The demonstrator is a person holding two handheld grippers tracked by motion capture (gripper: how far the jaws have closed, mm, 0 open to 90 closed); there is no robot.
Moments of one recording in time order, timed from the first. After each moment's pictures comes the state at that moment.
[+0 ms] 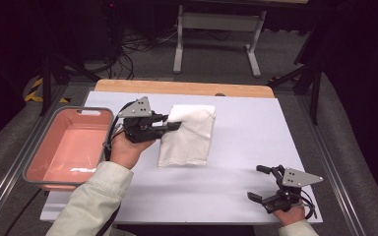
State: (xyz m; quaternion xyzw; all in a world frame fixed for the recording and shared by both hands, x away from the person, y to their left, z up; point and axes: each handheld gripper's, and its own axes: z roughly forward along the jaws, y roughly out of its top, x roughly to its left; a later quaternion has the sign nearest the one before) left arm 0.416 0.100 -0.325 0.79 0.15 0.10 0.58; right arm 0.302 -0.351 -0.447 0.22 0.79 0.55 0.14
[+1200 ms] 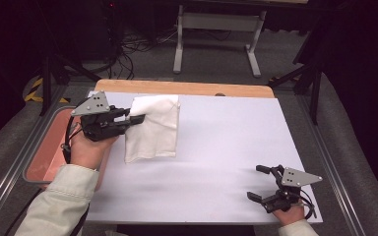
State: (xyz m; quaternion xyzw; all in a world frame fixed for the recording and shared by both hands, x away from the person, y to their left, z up) left arm 0.398 0.182 -0.301 0.79 0.19 0.16 0.56; right arm 0.303 -0.350 -0.447 0.22 0.79 0.55 0.14
